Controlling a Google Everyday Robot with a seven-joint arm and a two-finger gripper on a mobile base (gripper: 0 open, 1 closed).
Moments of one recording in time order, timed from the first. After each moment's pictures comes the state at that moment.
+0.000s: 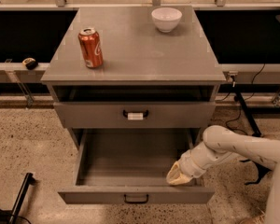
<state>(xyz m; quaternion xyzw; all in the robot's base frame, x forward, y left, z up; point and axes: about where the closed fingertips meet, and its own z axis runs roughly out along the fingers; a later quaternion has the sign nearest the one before) 0.484 -0.130 0.454 -0.70 0.64 0.25 0.19</state>
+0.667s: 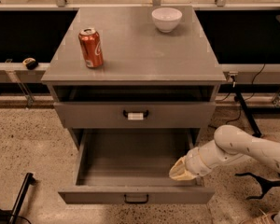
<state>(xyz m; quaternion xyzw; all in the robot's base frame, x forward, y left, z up) 0.488 -0.144 0.484 -0.68 0.65 0.25 0.24</state>
